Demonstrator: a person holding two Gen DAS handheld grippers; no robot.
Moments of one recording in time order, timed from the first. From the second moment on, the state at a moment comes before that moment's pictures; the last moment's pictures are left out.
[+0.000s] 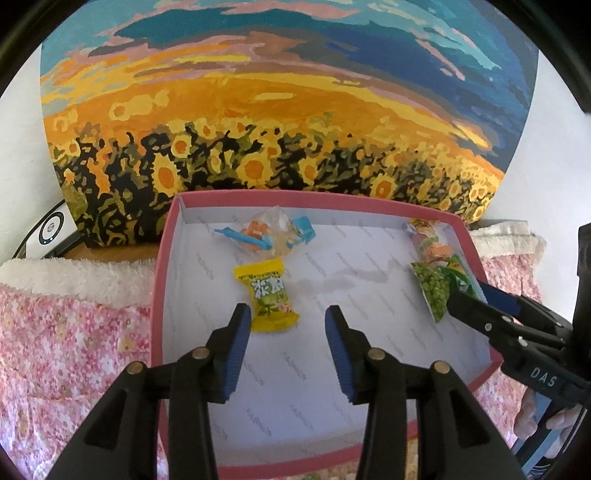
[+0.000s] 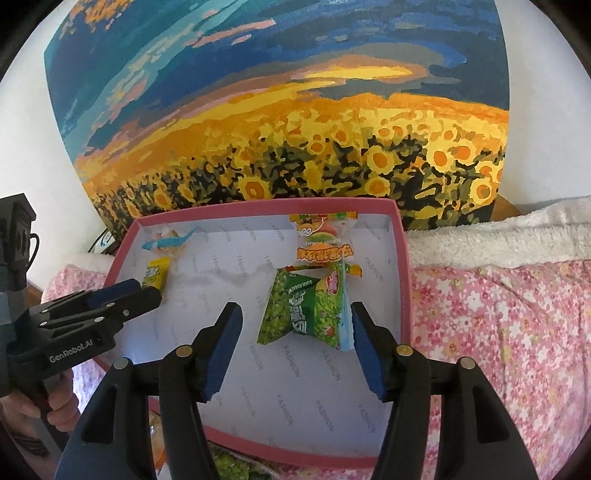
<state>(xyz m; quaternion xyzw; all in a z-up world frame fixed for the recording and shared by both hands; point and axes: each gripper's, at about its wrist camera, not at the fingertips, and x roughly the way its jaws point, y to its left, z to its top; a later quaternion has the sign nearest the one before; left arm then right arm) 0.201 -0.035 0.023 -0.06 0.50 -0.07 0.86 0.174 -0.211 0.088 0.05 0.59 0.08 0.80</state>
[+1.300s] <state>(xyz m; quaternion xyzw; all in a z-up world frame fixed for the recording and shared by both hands) 0.088 -0.006 0.063 -0.08 0.48 -0.07 0.87 0.110 -0.203 0.142 0.06 0.58 0.07 0.81</state>
